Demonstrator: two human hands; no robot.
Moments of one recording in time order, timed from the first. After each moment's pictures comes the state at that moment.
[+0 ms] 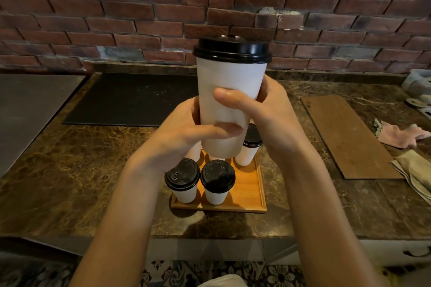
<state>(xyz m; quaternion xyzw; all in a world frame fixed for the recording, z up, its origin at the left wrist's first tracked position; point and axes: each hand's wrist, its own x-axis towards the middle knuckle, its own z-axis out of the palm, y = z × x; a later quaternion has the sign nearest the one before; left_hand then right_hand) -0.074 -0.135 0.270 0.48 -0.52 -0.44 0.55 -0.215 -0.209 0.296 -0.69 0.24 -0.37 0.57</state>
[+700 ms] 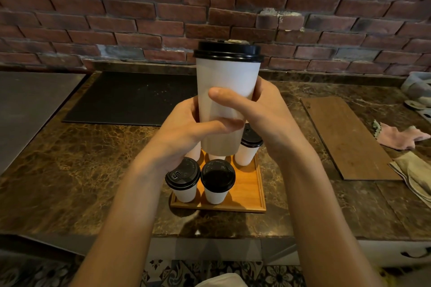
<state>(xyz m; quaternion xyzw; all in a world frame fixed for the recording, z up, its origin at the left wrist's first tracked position) -0.075 -0.136 0.263 0.53 -0.50 -0.40 0.56 -0.208 -0.214 0.290 -0.72 0.28 -0.33 0.54</state>
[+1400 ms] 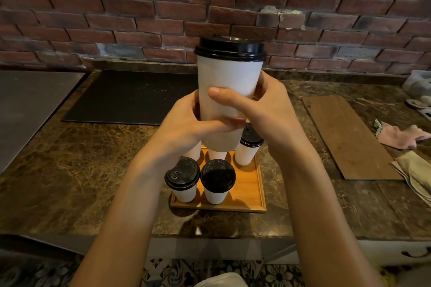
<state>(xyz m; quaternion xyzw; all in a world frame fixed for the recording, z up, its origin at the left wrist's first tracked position) -0.072 -0.143 0.264 0.55 -0.51 -0.36 0.55 -0.209 -0.215 0.292 -0.71 0.29 -0.38 0.52</state>
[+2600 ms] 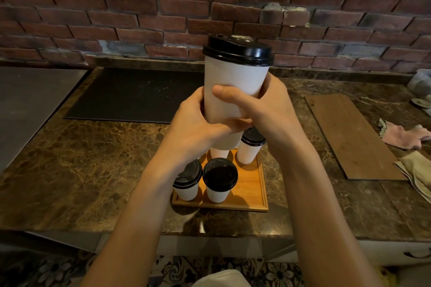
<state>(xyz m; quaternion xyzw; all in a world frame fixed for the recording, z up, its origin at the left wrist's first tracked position) -0.084 -0.144 0.259 0.59 -0.50 -0.29 0.57 -0.204 -0.221 0.284 -0.70 0.29 -0.38 0.53</state>
